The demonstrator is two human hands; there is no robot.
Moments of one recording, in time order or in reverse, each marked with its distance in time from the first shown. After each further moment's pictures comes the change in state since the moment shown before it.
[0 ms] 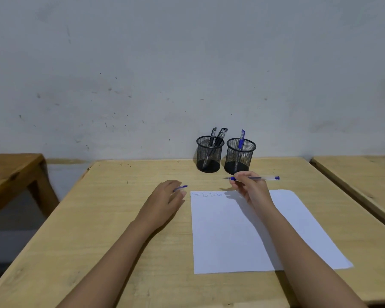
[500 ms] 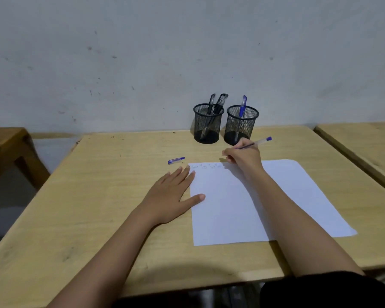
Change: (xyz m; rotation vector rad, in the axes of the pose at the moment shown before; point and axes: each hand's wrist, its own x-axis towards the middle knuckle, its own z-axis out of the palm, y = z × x) left_hand -0.028 0.012 0.020 0.371 -0.444 0.059; right_hand 0.022 0.018 0.016 -0.251 0.107 -0.095
